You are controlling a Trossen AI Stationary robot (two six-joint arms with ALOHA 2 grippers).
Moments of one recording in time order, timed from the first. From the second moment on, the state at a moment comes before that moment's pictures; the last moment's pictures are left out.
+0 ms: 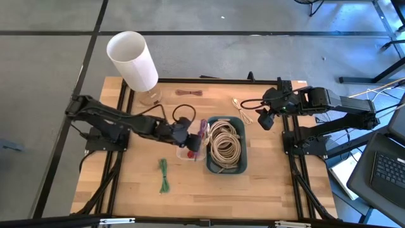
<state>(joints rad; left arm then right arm) -0.19 1.47 1.14 -0.42 -0.22 -1.32 0.00 1.05 1.28 -1.20 0.37 0.47</state>
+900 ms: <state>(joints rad) -0.03 1.82 1.36 -0.88 -0.11 -1.17 0.00 1.05 1.28 -1.20 0.37 0.47</state>
